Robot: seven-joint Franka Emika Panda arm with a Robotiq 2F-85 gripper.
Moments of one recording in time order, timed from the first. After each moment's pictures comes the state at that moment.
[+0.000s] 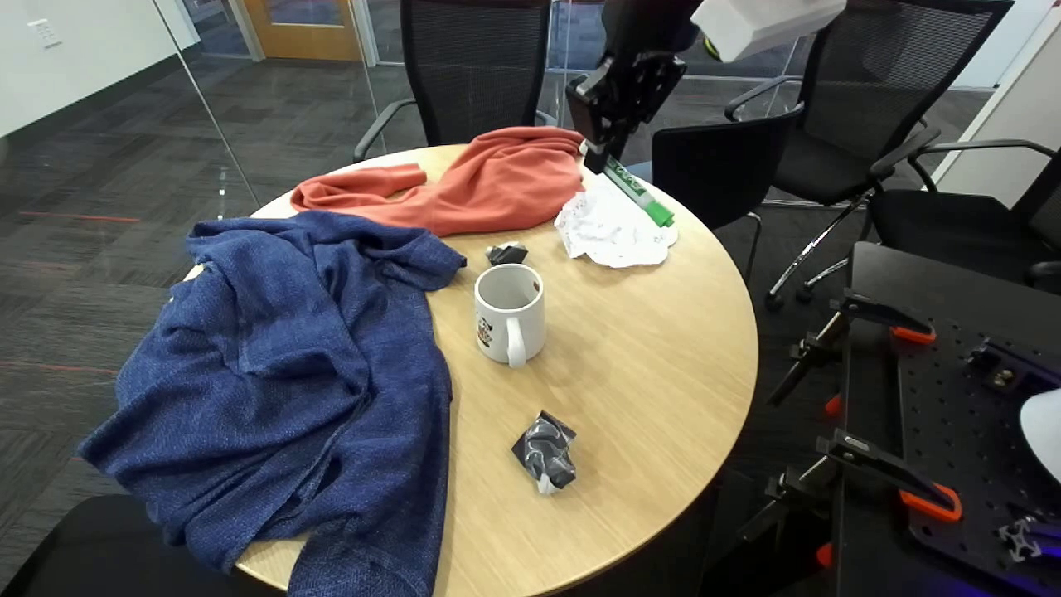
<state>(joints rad) 0.10 -0.06 -0.10 -2.53 -0.13 2.68 0.44</state>
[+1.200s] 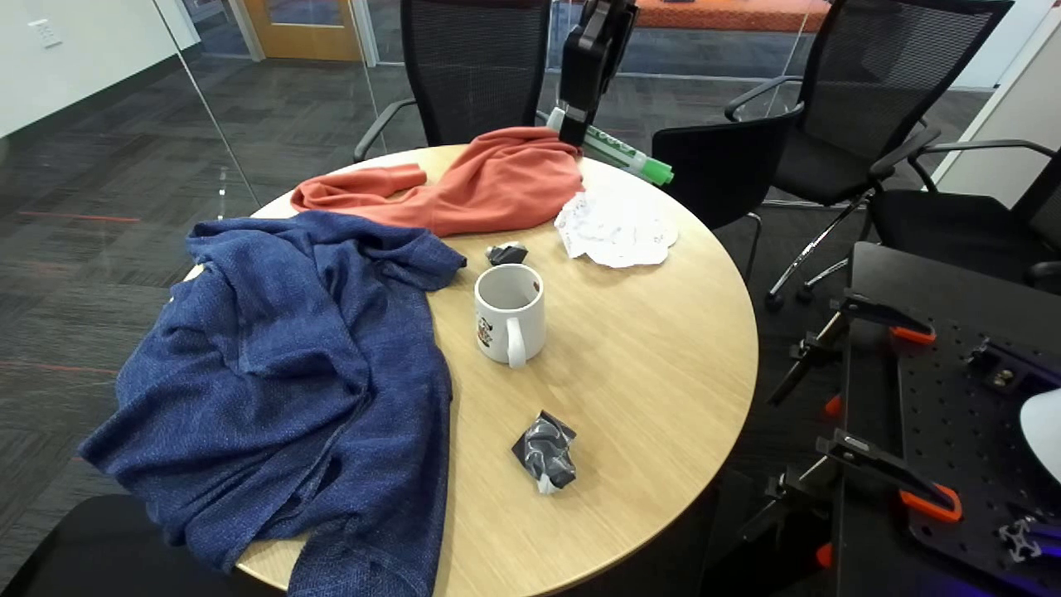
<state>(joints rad) 0.08 -0.09 -0.04 -2.45 0.05 2.56 -0.13</state>
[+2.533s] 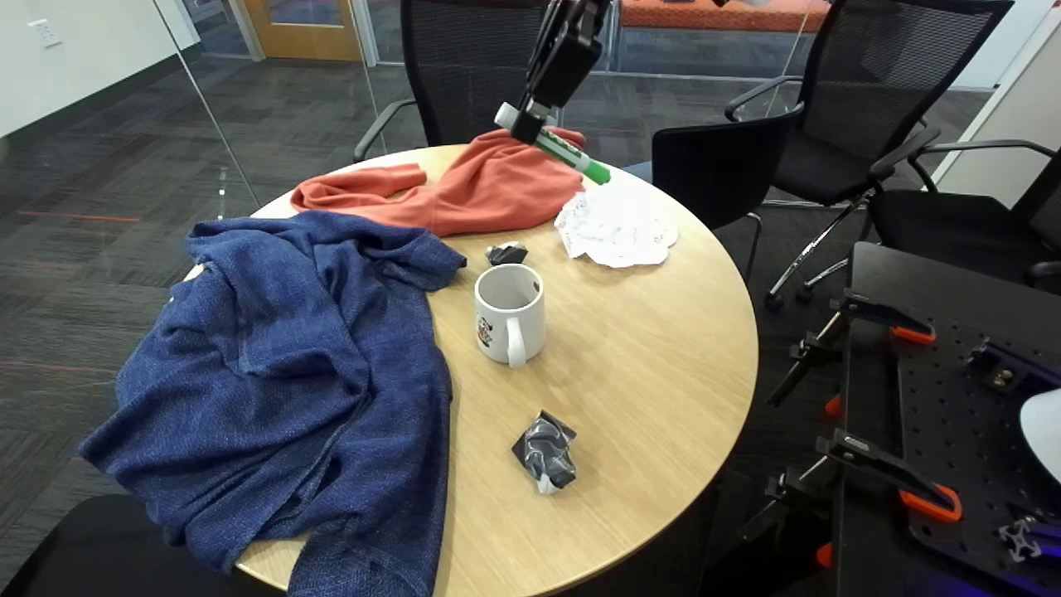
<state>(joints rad) 0.10 -0.04 -0.04 -2.43 0.61 2.70 -0.99</state>
